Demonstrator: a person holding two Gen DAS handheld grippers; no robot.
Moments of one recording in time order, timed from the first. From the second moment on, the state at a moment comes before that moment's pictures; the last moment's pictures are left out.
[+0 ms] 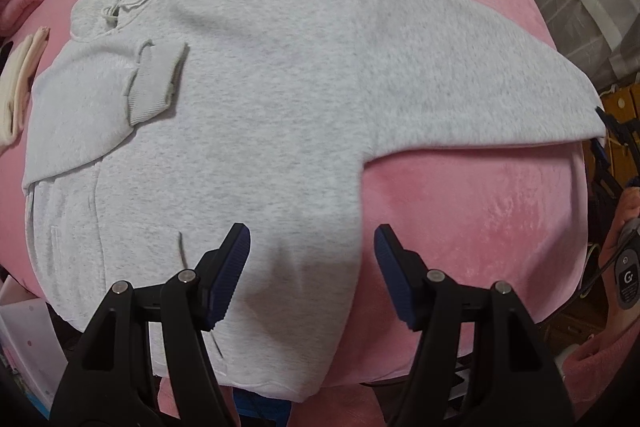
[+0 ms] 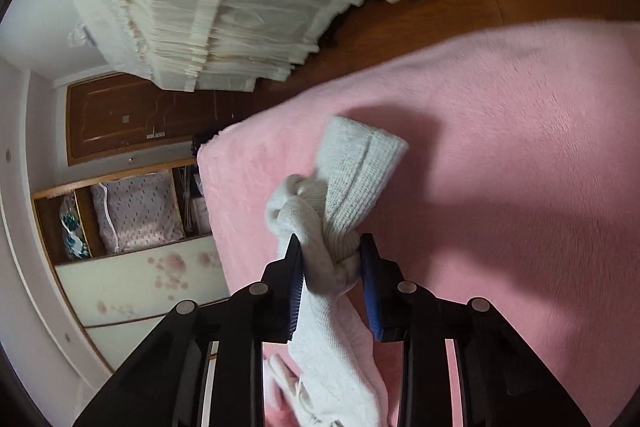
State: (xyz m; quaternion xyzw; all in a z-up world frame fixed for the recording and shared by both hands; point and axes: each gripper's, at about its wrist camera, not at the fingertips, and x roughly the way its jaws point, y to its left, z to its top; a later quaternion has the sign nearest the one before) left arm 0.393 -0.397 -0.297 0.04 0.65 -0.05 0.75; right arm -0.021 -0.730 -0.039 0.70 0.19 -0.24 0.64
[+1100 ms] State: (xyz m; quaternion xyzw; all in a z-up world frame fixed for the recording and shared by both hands) left arm 0.495 -0.011 -0.281 -0.05 0.63 -0.03 0.78; right arm 0.385 -0.195 0.200 0.15 0.40 -0.12 0.90
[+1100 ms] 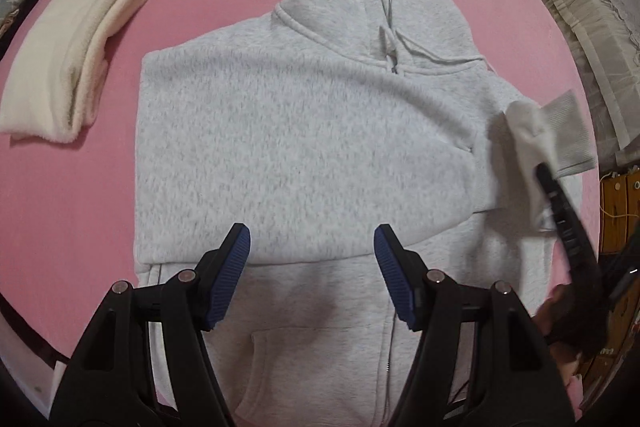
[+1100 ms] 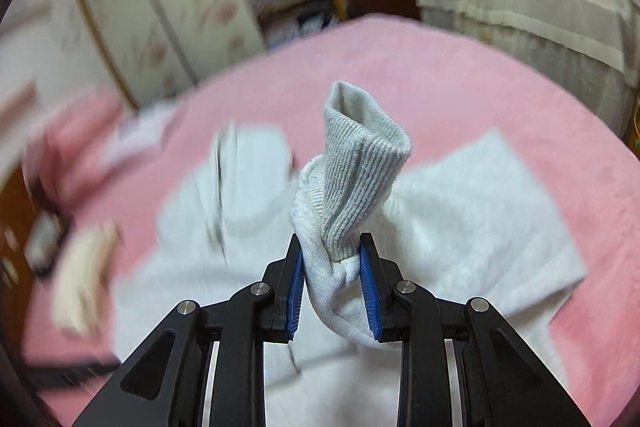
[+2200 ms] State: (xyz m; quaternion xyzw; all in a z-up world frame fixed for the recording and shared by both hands) left arm 0.557 -0.221 -0.308 -0.10 0.58 -0.13 0.79; right arm 0.181 -0.295 0.139 0.21 0.53 -0.16 0.80
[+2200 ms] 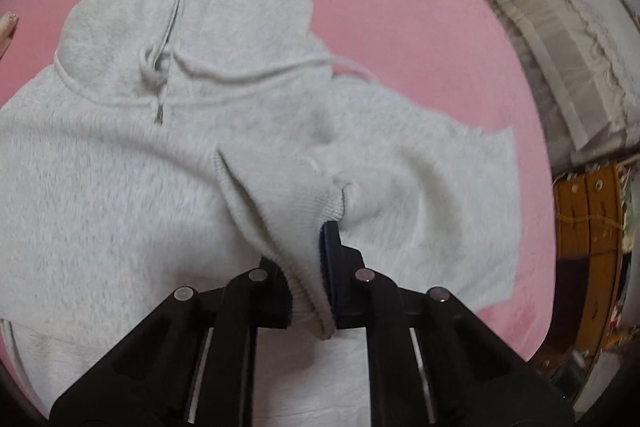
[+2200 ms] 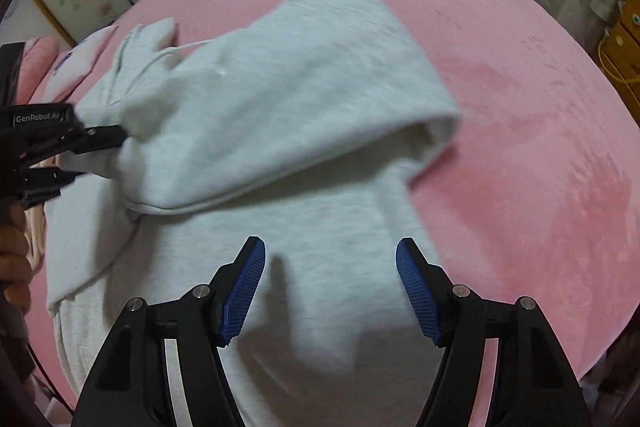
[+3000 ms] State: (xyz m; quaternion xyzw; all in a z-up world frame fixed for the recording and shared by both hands) left arm 0.540 -0.066 -0.300 -0.14 0.53 0.13 0.83; right arm 0.130 -0.400 0.107 0.09 0.55 -0.04 0.83
